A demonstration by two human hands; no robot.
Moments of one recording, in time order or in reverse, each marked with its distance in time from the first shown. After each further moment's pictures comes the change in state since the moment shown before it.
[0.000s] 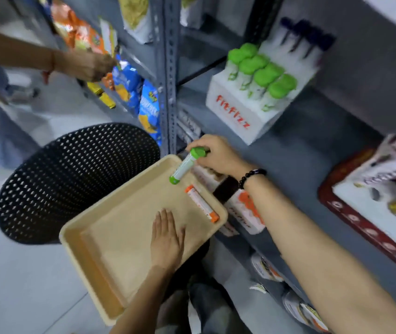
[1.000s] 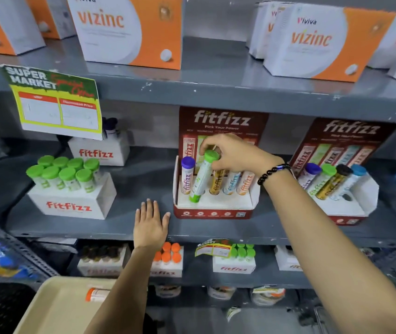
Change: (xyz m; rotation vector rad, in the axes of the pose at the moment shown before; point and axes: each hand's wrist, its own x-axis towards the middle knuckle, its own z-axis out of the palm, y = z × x) left_hand 0.079 0.262 -0.012 0.242 0.029 0.779; right_hand -0.282 0.008 -0.252 -0.307 0.443 0.505
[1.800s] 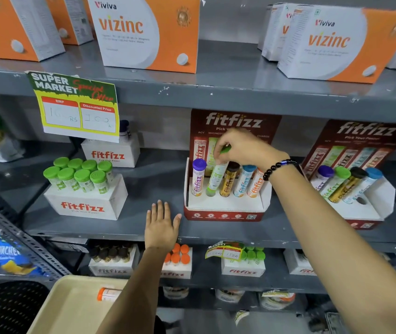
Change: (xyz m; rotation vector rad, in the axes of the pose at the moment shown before) left_hand -0.001 0.001 -0.002 0.053 -0.048 -0.009; right_hand 0.016 -0.008 -0.007 -0.030 0.019 0.128
